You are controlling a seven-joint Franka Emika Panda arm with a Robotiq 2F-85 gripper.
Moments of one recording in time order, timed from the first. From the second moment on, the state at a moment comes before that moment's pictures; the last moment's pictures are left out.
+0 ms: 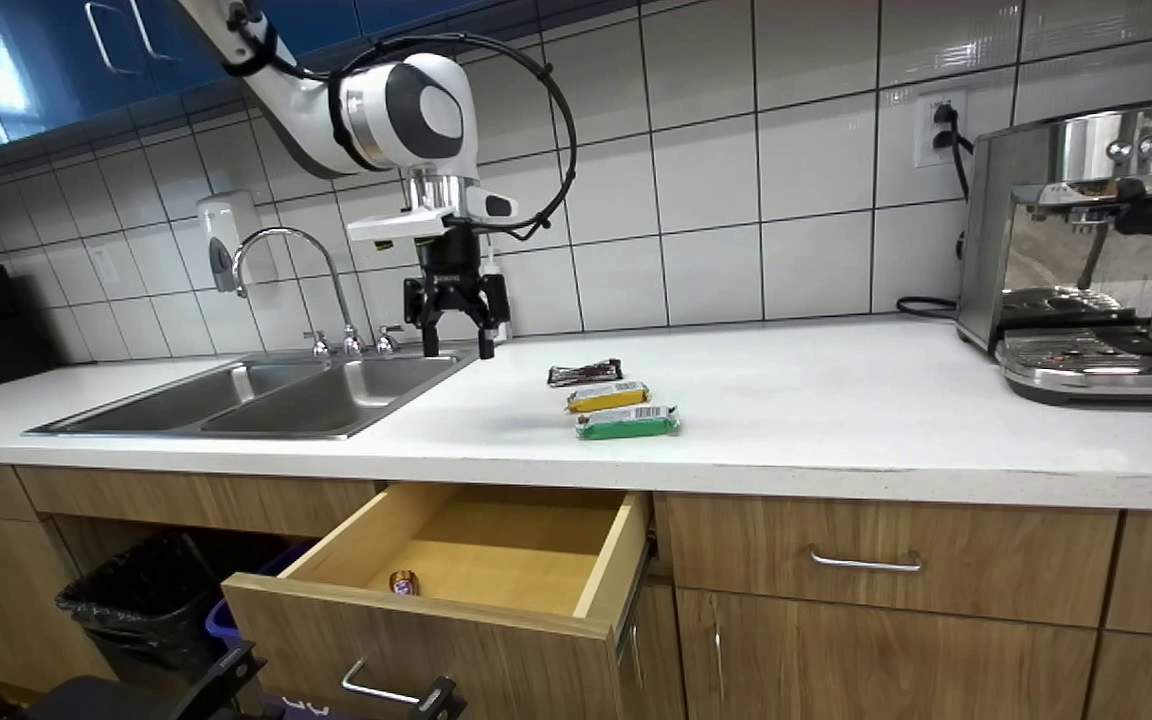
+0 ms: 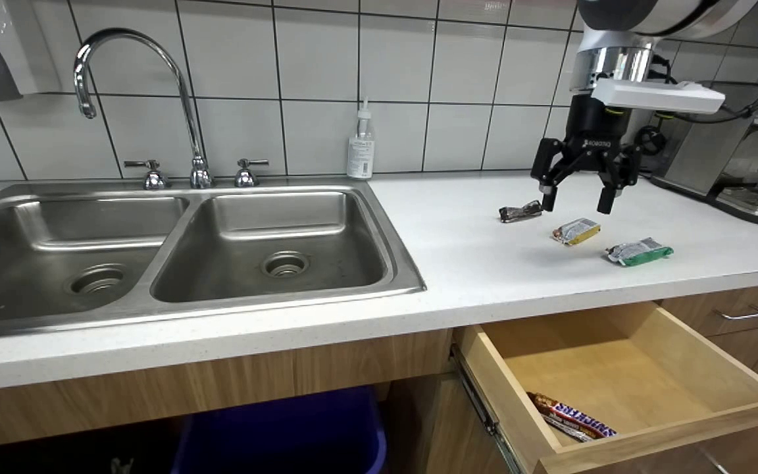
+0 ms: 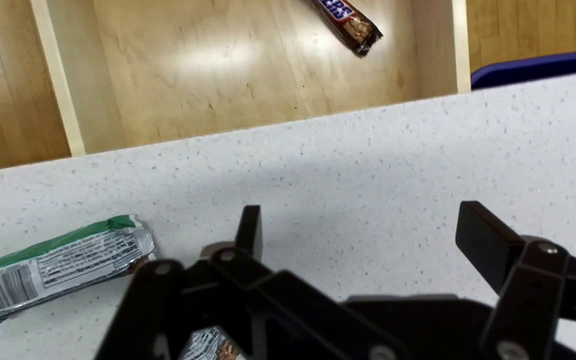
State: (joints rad) arm 0.04 0.27 -0.01 -2.01 0.06 2.14 0.10
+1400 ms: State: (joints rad) arm 0.04 0.57 -0.10 -1.59 0.14 2.15 0.72
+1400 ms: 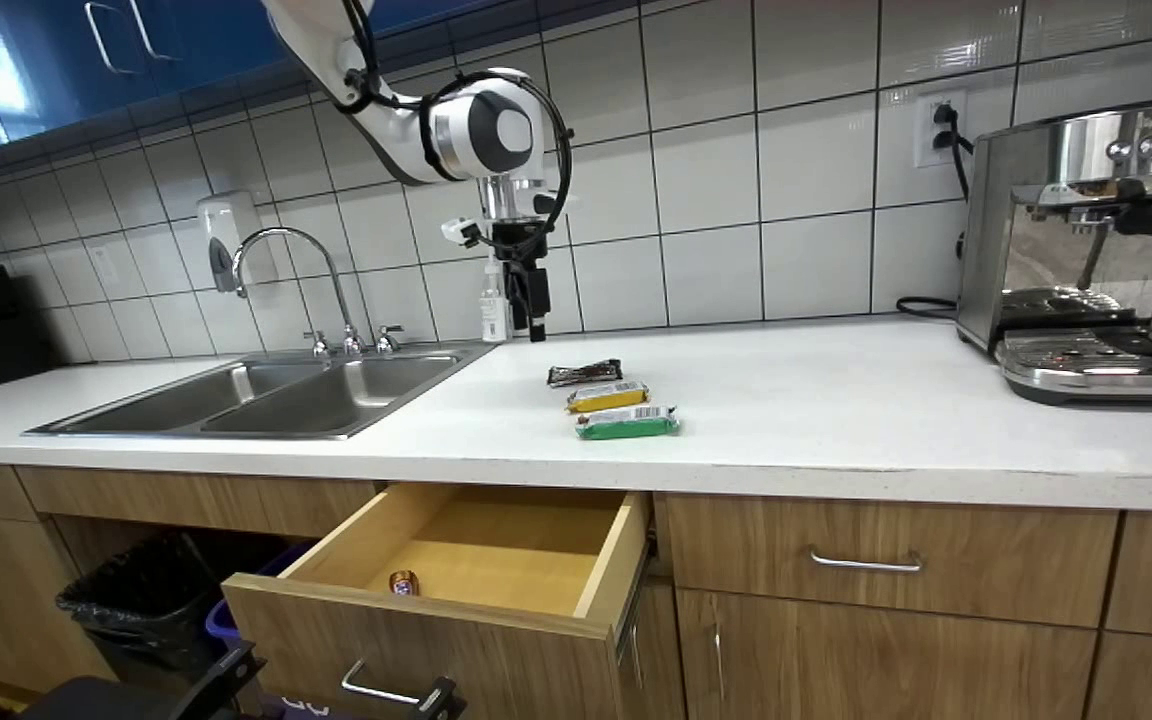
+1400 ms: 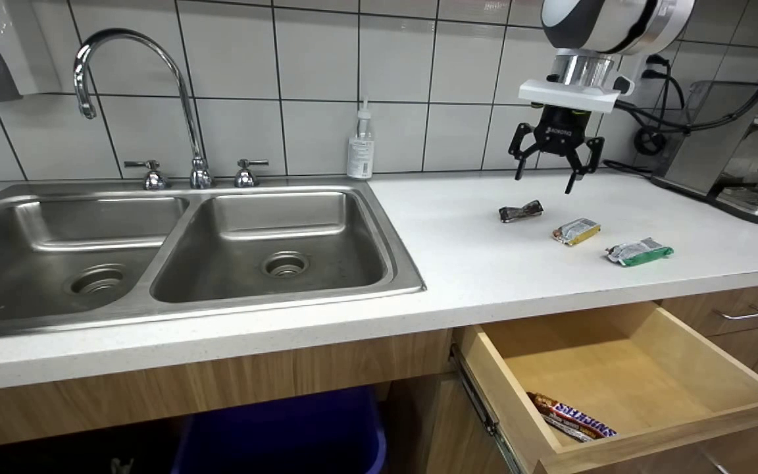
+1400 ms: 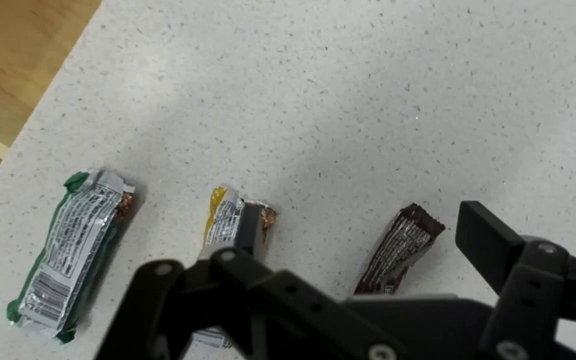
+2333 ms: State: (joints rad) arm 0.04 0.78 -0.14 -1.35 0.14 2.16 1.03
